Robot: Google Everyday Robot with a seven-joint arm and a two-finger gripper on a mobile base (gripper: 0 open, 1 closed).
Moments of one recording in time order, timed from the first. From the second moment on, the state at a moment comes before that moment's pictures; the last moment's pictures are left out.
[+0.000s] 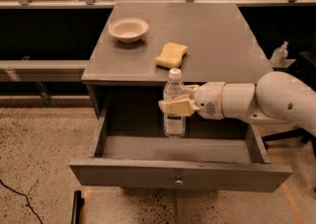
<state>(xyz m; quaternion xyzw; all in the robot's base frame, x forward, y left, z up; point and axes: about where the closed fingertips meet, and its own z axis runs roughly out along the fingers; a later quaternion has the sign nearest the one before) 0.551 -0.044 0.818 -0.36 0.74 0.34 0.45</state>
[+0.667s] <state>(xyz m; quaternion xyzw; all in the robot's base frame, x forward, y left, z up) 0.556 -0.038 0.788 -0.38 0.74 0.31 0.46</state>
